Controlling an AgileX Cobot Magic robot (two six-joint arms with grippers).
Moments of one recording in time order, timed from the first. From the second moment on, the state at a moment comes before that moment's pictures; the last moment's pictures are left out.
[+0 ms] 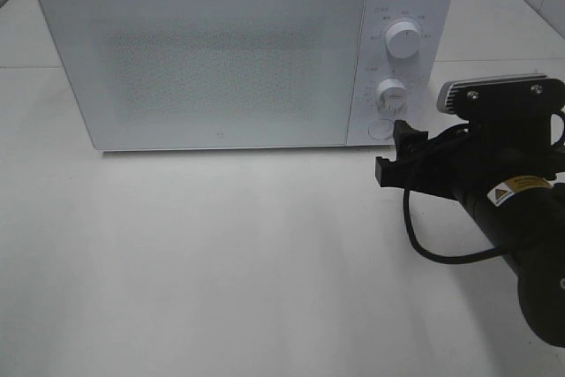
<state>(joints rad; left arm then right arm) 0.10 0.00 -0.50 -0.14 1.04 0.10 0.72 1.70 -0.32 0.77 -1.20 -0.26</state>
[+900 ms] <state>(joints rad) 0.10 0.00 -0.50 -0.14 1.04 0.10 0.68 1.79 -0.42 0.76 -1.20 -0.26</state>
